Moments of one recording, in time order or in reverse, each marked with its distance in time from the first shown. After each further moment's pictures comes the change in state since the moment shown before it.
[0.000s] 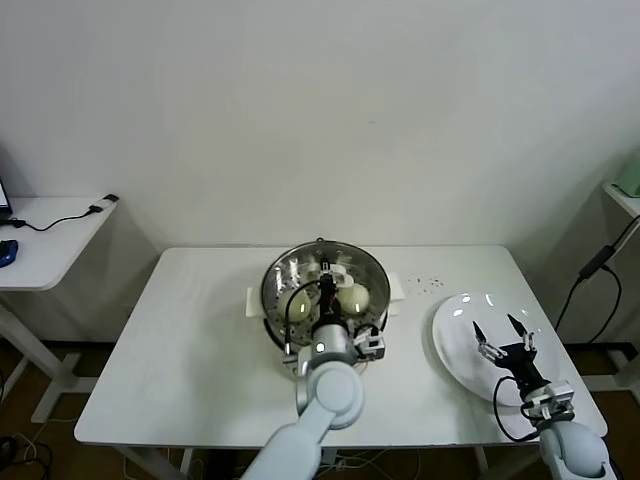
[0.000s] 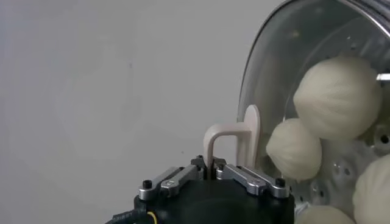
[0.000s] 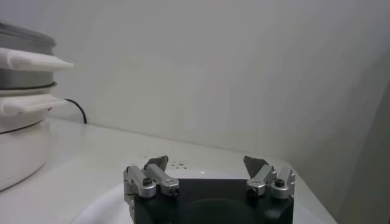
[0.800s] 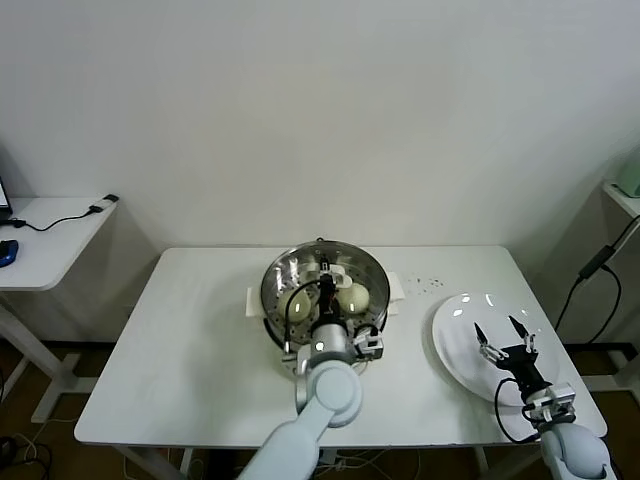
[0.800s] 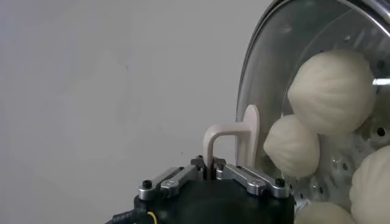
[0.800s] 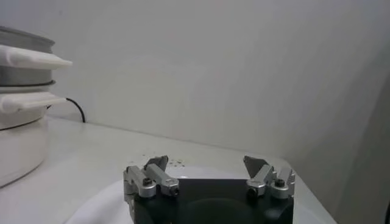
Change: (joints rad) left arm -0.014 0.013 0.006 0.012 0.012 0.000 0.013; right arm -0.001 0.001 0.004 -0.011 0.001 0.010 -0.003
